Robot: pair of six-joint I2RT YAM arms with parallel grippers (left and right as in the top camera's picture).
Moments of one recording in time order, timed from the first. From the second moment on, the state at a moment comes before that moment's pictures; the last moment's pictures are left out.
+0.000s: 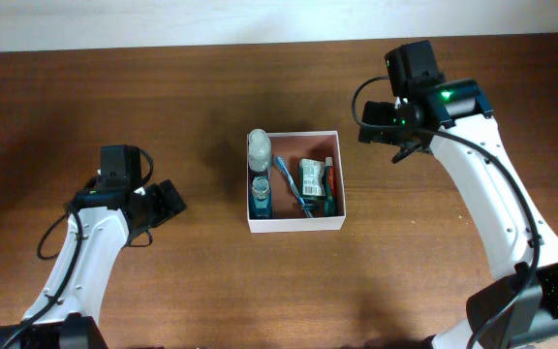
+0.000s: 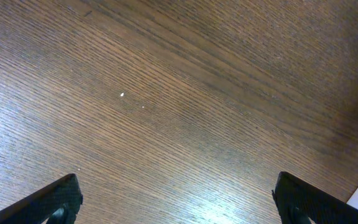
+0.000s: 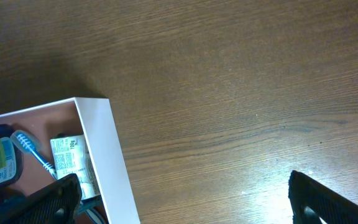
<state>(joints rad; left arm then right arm) 0.06 1.47 0.92 -0.74 -0.02 -0.48 0.21 1.72 1.65 -1.13 0.15 0.42</state>
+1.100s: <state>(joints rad) 0.06 1.47 0.92 -0.74 -0.02 -0.48 0.21 1.63 1.65 -1.13 0.15 0.42</state>
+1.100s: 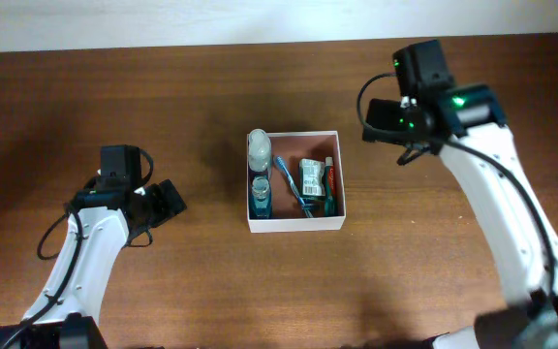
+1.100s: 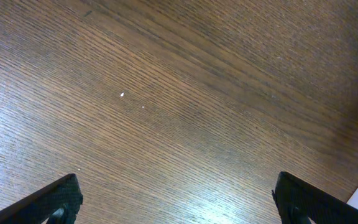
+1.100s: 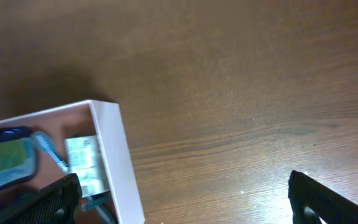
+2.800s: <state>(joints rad) 0.06 1.47 0.92 -0.74 -0.02 -0.48 0.11 0.02 0.33 -0.30 0.24 0.42</state>
